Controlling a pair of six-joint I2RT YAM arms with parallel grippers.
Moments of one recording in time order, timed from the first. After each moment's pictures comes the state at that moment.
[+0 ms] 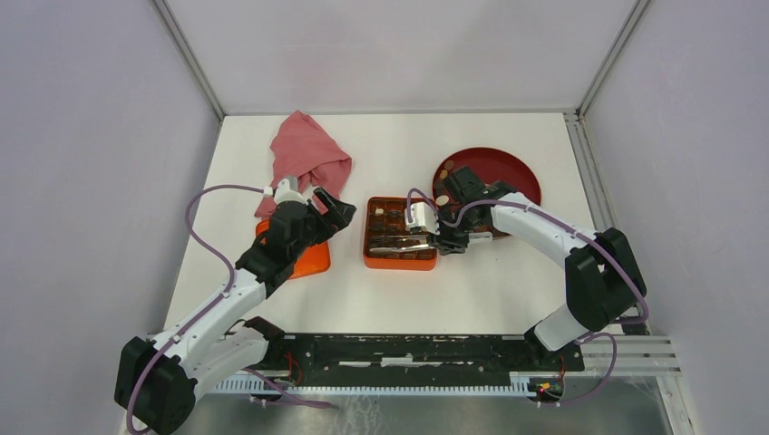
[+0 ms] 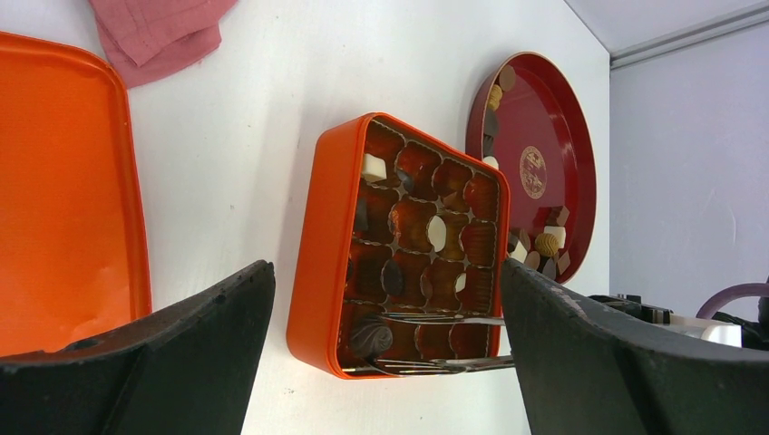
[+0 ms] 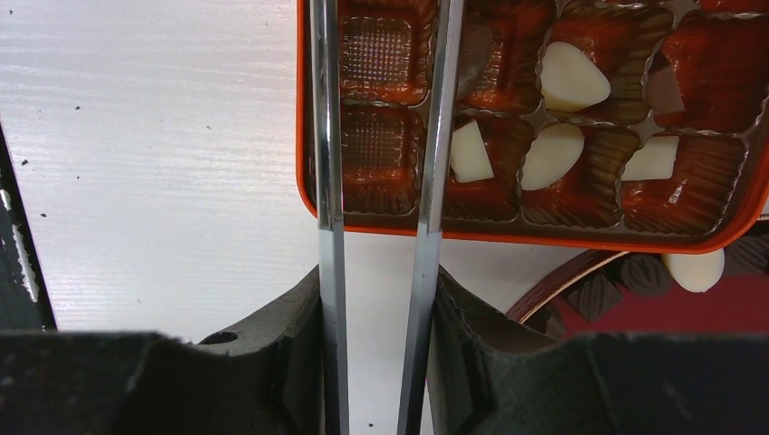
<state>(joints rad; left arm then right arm) -0.49 0.92 0.57 -0.07 -0.15 -0.89 0.56 1.56 1.08 -0.75 -0.46 -0.96</state>
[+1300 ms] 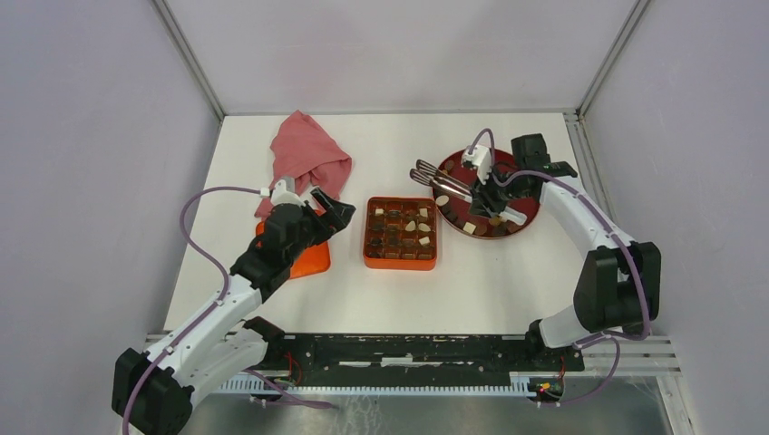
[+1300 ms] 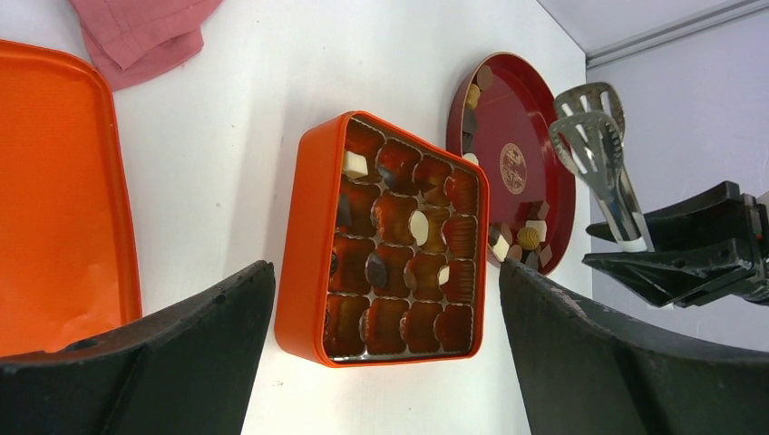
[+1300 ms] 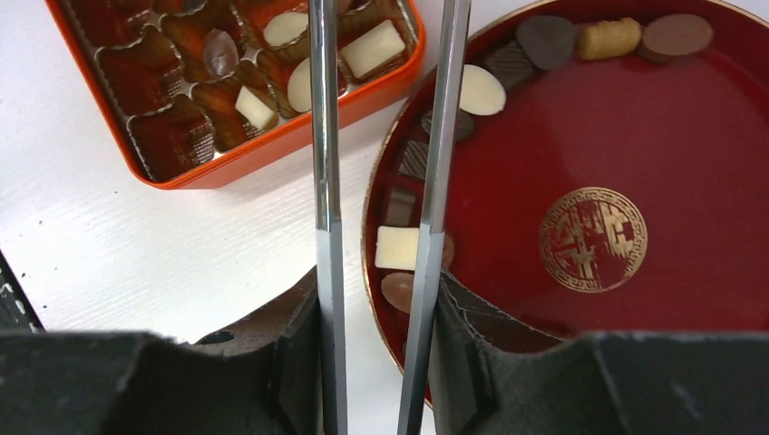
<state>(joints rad) -0.50 0.86 0.56 -0.10 -0.15 -0.89 0.16 1.51 1.16 -0.69 -0.65 -0.74</state>
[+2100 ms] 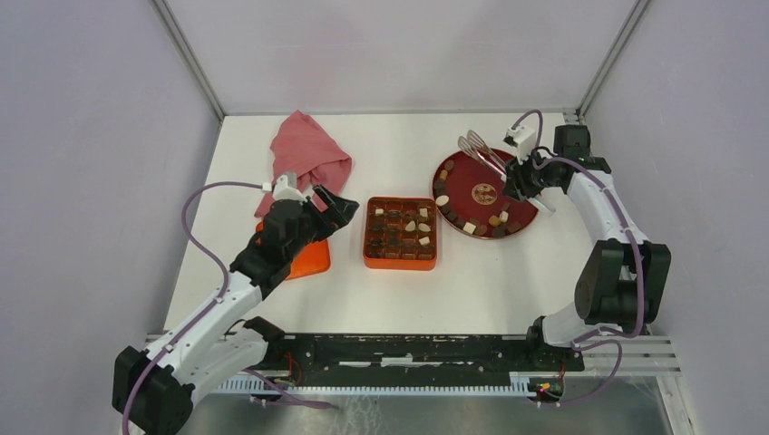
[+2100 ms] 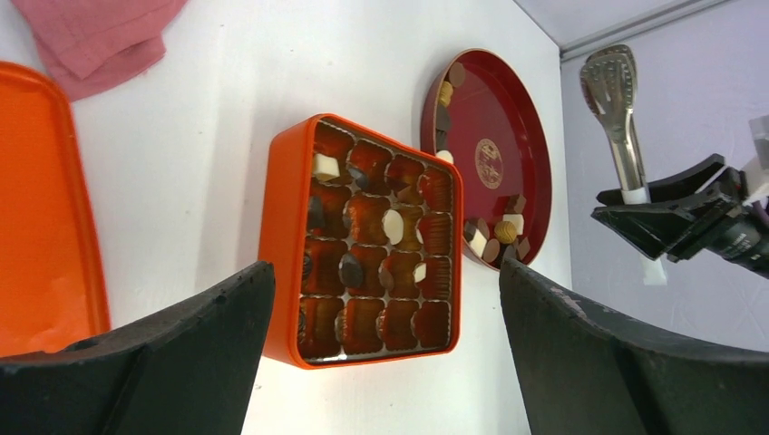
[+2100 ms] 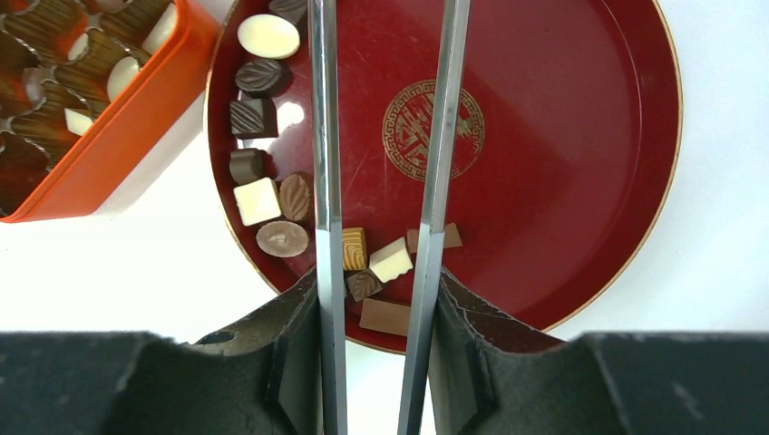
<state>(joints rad) -0.50 0.86 0.58 -0.09 -0.12 -0.89 -0.09 1.53 1.21 -0.64 -0.59 -0.62</state>
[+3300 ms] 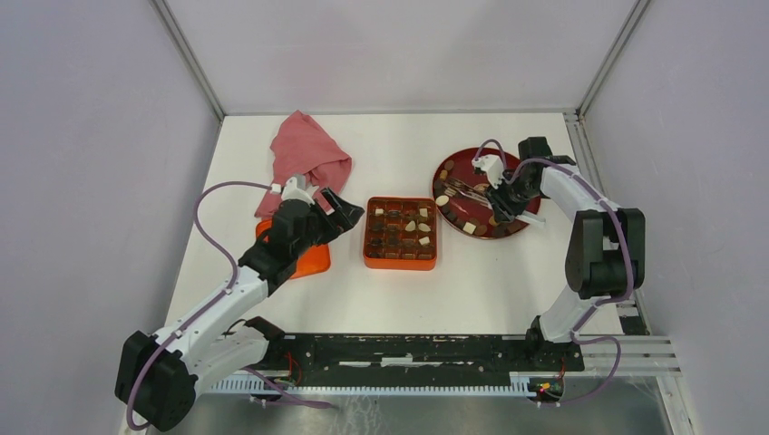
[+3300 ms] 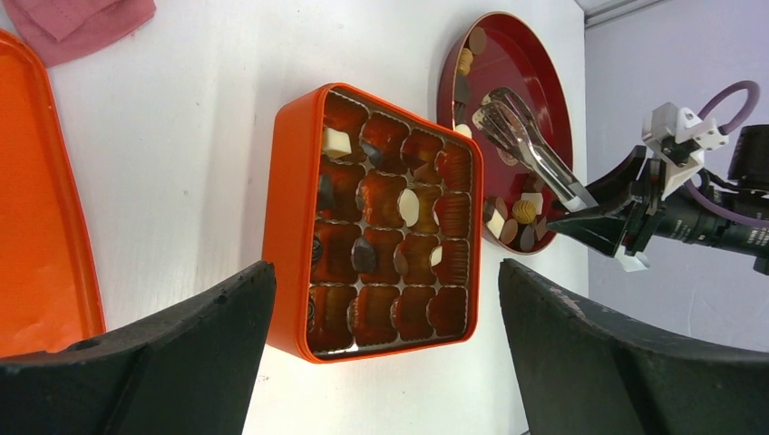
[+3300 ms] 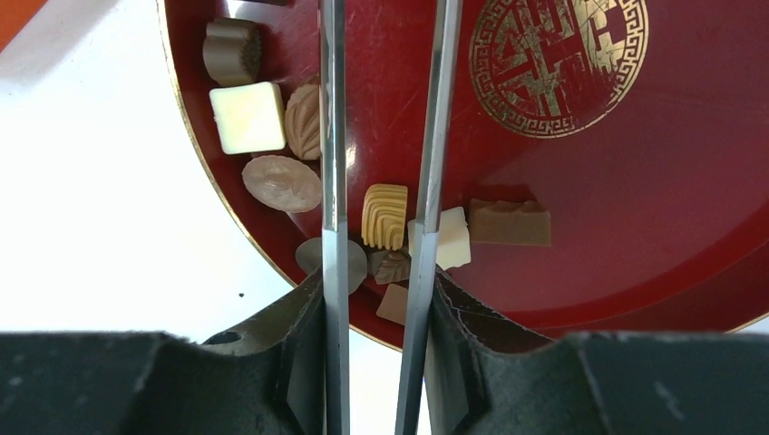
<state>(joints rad) -0.51 0.94 0.58 -0.05 -0.07 -0.89 0.03 1.71 1.20 -0.76 -0.38 -0.80</state>
